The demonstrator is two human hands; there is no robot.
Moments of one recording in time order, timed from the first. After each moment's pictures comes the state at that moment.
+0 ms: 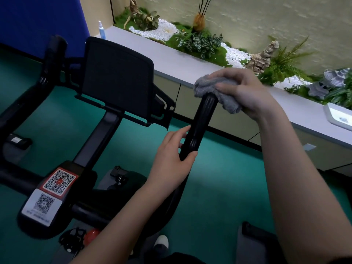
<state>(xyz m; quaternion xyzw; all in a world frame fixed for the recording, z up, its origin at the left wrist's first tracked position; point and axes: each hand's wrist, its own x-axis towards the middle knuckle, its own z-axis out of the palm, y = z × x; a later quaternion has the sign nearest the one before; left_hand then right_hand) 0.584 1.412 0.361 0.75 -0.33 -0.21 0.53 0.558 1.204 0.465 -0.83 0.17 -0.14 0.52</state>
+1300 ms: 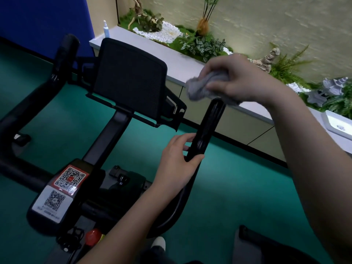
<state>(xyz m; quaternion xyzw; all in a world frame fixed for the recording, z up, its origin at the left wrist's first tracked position) 0.584 1.419 0.367 0.73 -0.29 -0.24 0.57 0.593 1.236 0.511 -0.98 0.09 -0.03 0.19</state>
